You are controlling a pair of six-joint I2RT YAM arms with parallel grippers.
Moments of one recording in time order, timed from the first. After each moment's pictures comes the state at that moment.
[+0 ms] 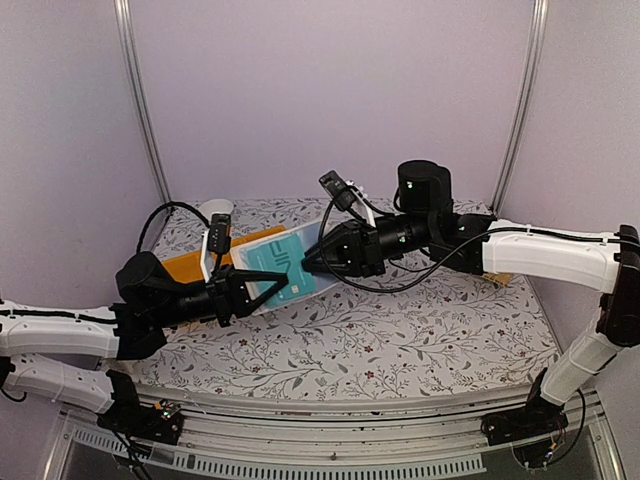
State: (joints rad) left arm -0.96 1.05 0.45 0.83 0.39 -0.63; right arm 0.90 1.58 1.25 0.17 -0.95 0.37
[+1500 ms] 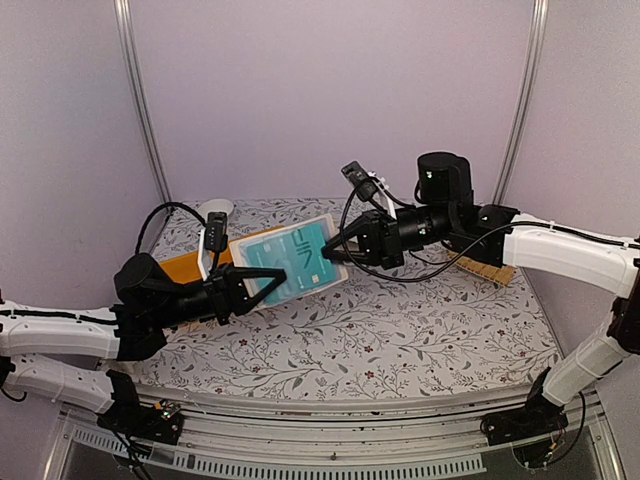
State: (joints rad) left arm -0.96 1.06 0.44 0.87 0.37 -0.65; right arm 0.84 1.49 1.24 0.03 -0.90 0.28
